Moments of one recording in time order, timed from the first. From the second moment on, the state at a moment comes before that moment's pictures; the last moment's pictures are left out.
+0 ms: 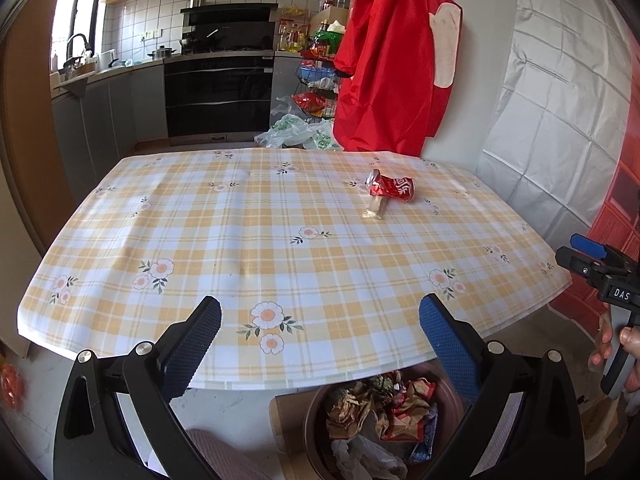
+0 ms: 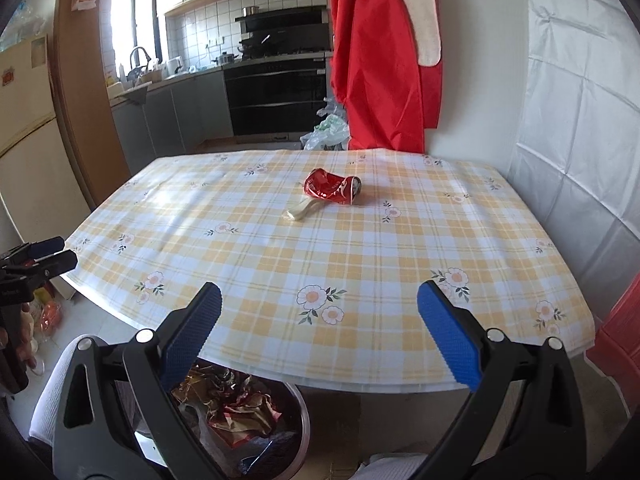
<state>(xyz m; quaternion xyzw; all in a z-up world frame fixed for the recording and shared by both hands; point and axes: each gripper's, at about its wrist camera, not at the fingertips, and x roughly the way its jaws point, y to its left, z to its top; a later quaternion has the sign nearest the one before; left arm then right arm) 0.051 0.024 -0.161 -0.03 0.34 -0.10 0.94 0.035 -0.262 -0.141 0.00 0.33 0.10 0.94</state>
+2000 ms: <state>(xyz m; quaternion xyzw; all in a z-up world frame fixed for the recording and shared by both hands) 0.306 0.015 -0.260 -0.07 0.39 -0.15 0.91 0.437 -0.138 -0.275 -0.29 0.48 0.14 0.82</state>
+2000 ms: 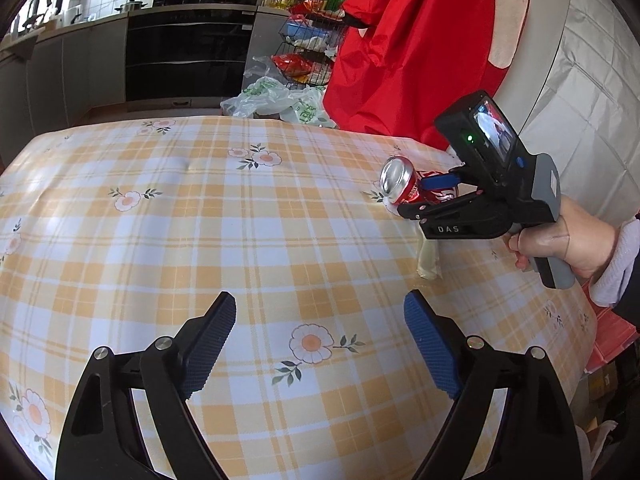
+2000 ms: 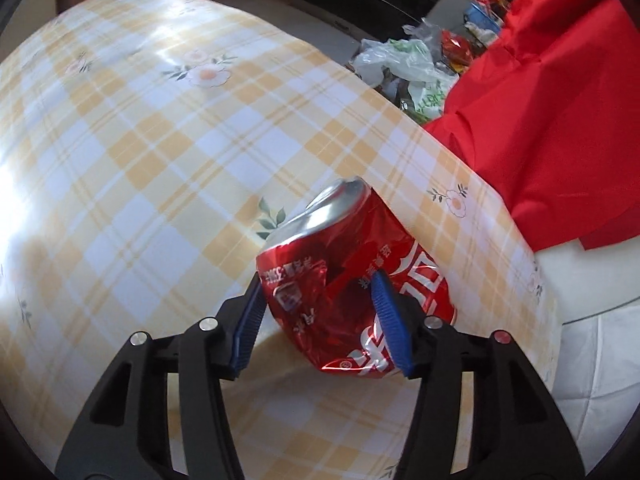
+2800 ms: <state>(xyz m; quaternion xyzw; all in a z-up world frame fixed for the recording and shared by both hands) 0.403 -0.145 -0.287 0.05 0.45 -0.23 0.86 0.341 -0.306 -0.164 -0.05 0.36 0.13 0.92</state>
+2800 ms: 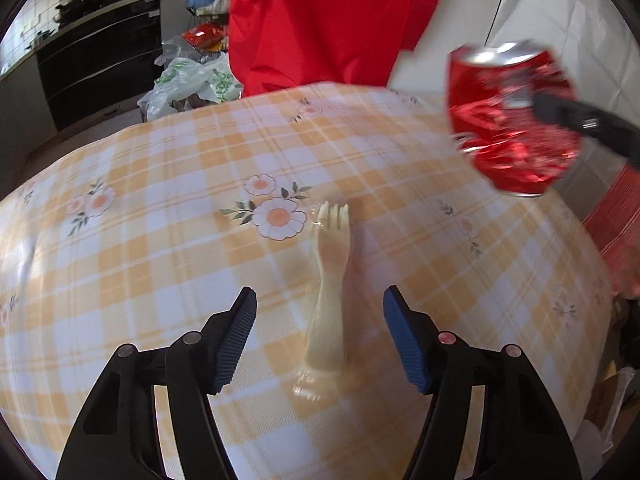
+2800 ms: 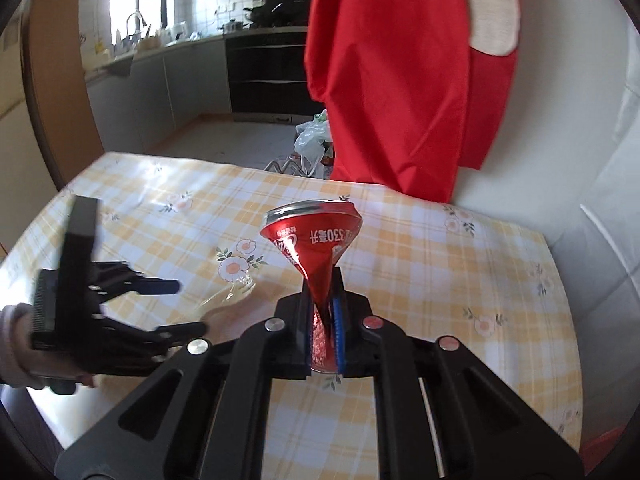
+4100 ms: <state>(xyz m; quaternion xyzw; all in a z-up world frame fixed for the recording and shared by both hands) 0.131 -0.036 -0.136 -0.06 0.36 -0.25 0.89 0.093 -0.273 -0.086 0.10 0.27 0.20 0.94</state>
